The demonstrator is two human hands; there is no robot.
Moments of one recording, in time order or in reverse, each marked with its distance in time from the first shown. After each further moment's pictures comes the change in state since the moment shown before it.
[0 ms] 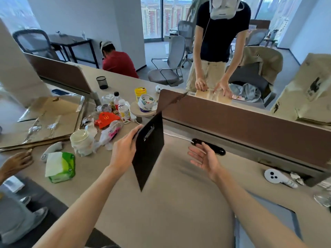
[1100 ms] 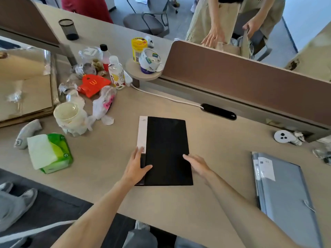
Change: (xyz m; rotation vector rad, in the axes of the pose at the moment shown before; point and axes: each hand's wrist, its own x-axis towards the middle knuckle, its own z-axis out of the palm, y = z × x) left_hand -0.106 -0.200 0.074 -0.182 -0.735 -0.504; right_hand 0.029 0.177 0.072 -0.659 0.286 0.295
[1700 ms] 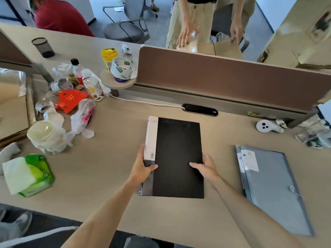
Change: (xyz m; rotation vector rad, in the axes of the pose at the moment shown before) left_hand 0.014 0.073 0.049 -0.403 -0.139 0.017; right_hand -0.009 0.040 -0.082 0.228 0.182 -0.073
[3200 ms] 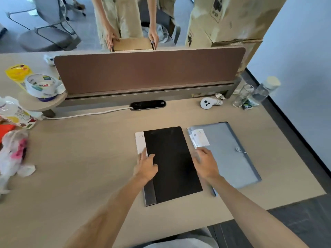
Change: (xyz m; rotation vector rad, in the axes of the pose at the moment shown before) left_hand 0.011 0.048 0.157 0.985 -0.297 0.152; right_hand -0.044 0.067 -0.123 -0.654 0.432 -0.207
